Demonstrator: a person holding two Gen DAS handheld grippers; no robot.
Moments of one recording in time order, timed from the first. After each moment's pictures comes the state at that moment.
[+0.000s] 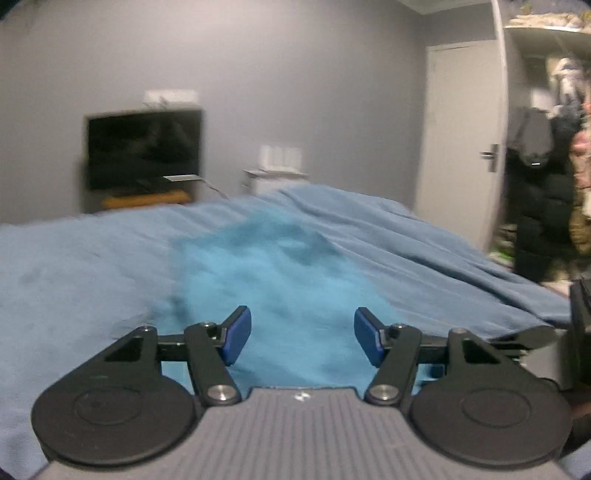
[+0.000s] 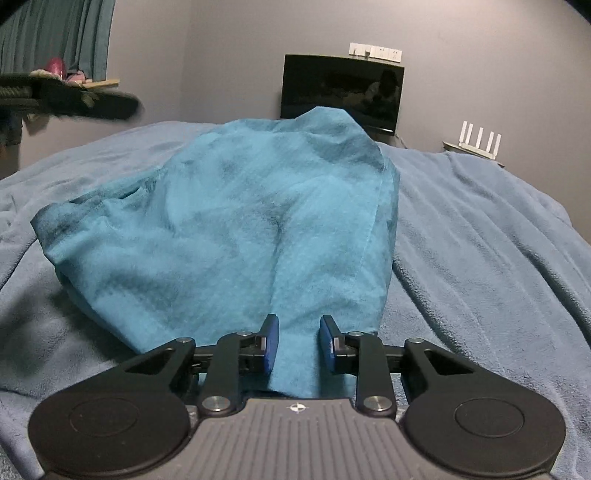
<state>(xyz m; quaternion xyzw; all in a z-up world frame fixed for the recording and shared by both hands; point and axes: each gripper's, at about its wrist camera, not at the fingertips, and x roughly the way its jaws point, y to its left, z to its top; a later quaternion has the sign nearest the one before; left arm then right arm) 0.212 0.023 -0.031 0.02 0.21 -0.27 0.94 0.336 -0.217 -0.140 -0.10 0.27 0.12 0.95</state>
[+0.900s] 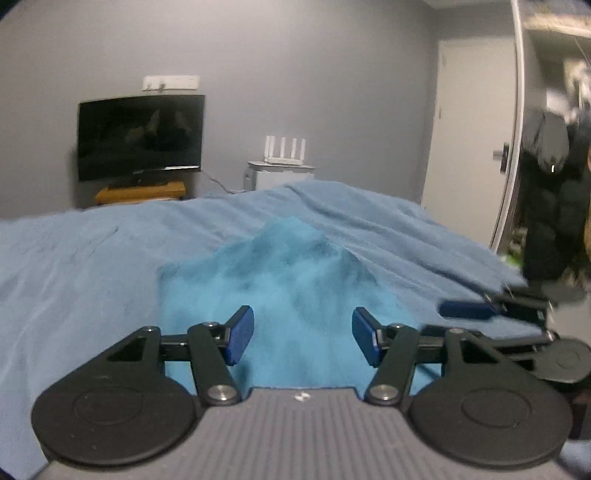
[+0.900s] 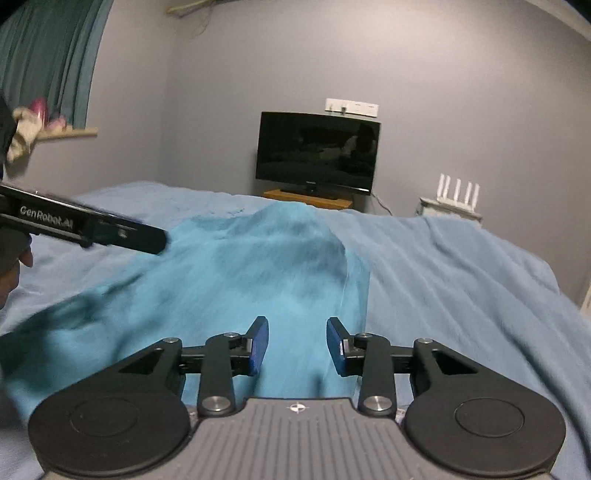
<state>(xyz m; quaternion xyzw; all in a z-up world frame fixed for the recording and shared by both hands) 0.367 -0.033 -0.064 0.03 0.23 -0.25 0.94 0.394 -0.229 -0.088 -0.11 0.18 0.09 0.97</state>
